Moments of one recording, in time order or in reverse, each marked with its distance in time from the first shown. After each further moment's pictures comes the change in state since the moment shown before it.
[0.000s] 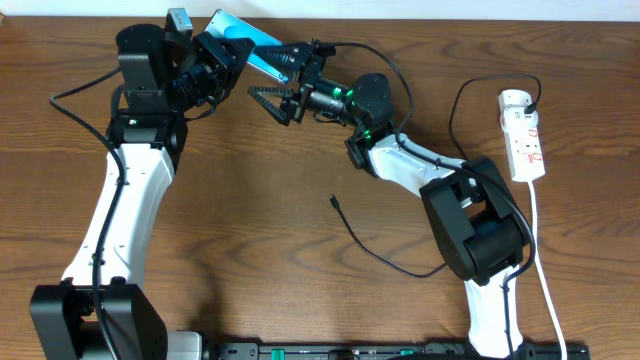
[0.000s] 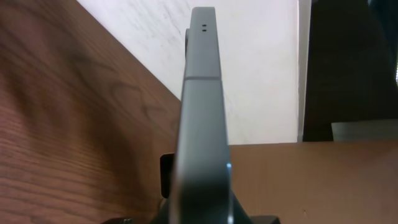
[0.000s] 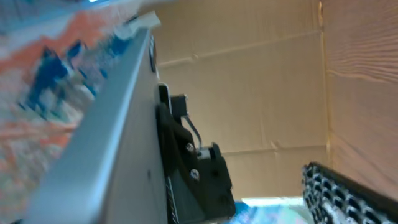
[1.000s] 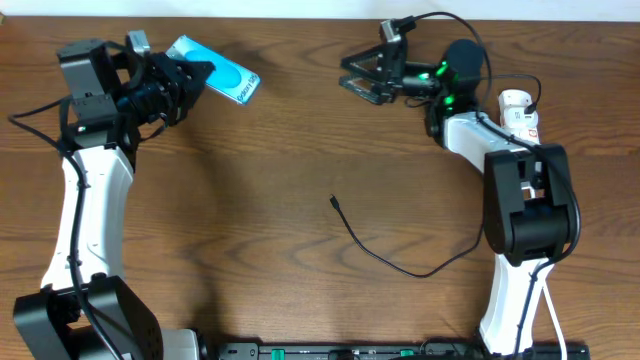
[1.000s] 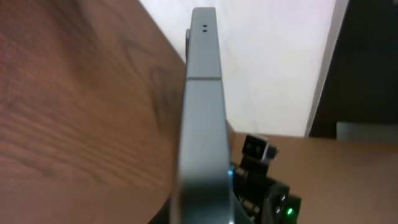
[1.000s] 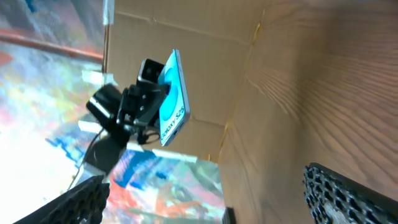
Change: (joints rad) left arm 0.212 0.000 0.000 -0.231 0.228 0.139; right arm -0.367 0.000 0.000 -0.136 -0.577 -0.523
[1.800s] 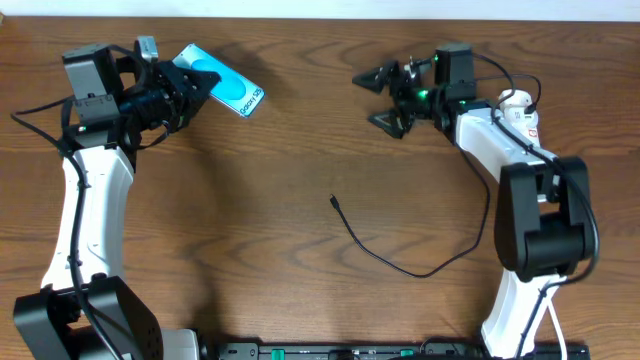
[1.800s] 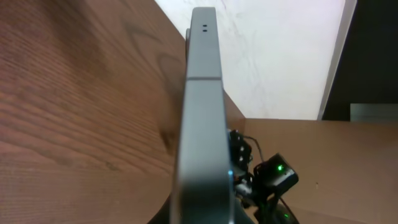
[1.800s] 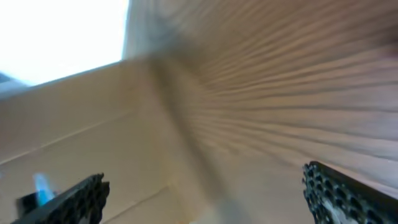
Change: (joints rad) left arm -0.001 0.000 0.000 -0.069 0.026 0.109; right arm -0.007 -0.124 0.000 -1.104 0.497 -0.402
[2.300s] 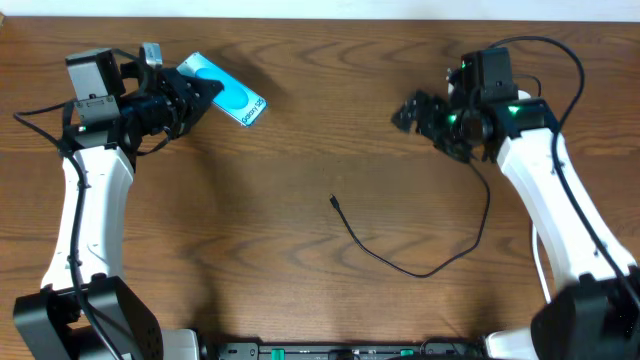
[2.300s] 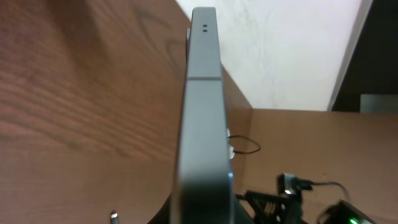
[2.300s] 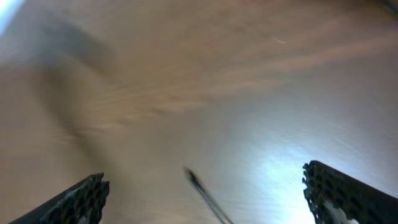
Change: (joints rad) left arm 0.000 0.000 0.000 -0.085 0.012 0.066; right arm 0.021 -0.426 0.003 -0.719 0.524 -0.463
